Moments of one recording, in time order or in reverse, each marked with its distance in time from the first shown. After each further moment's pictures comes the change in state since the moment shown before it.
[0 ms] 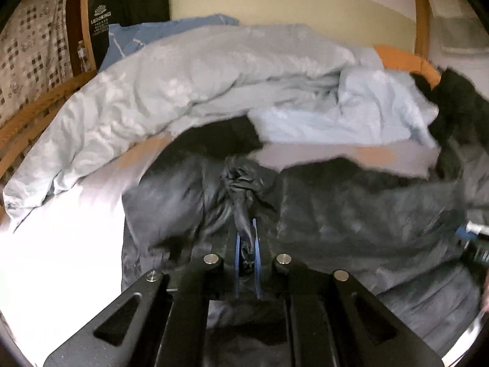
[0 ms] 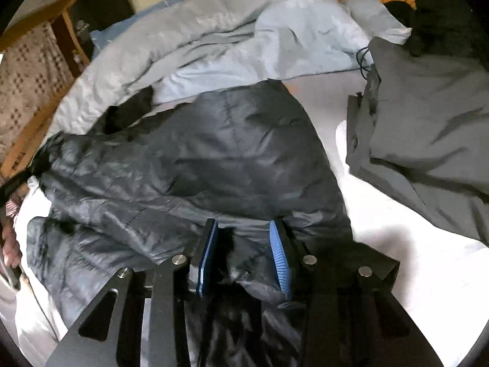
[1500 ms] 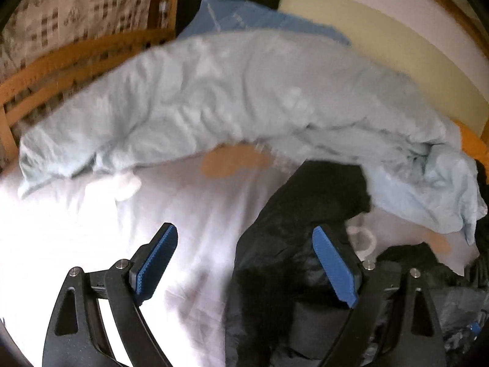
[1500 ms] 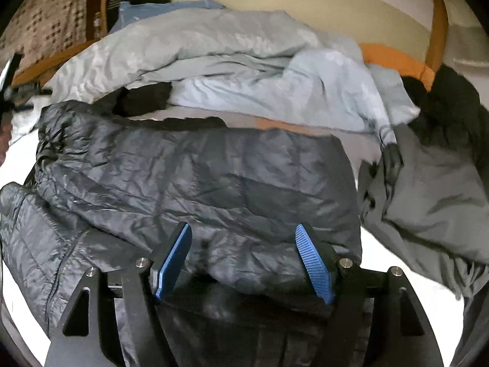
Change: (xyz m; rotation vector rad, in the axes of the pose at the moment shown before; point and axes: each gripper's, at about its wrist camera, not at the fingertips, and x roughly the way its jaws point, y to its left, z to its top) left arm 0.050 0.186 0.043 -0.375 0.013 0.108; right arm -0.006 0.088 0.004 -0.241 -0.107 -0.178
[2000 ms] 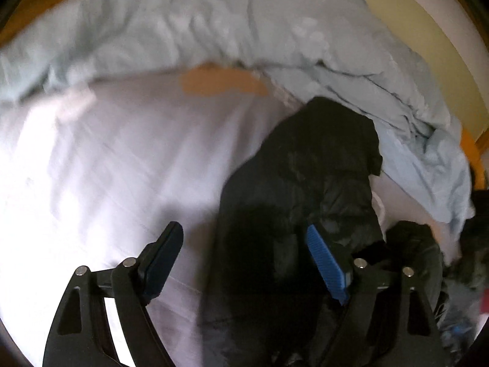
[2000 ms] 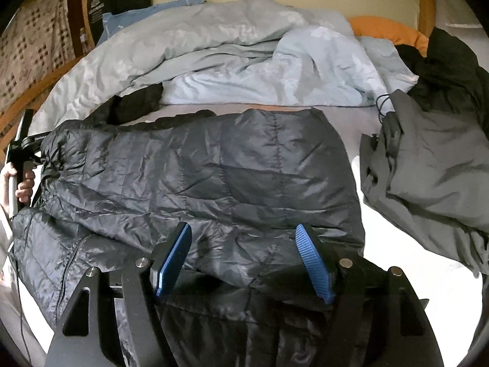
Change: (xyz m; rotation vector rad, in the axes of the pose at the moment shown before) left arm 0.088 0.021 -0.038 -0.126 0.253 -0.165; right arm 0.007 -0.018 -0.004 0.097 0.043 0.064
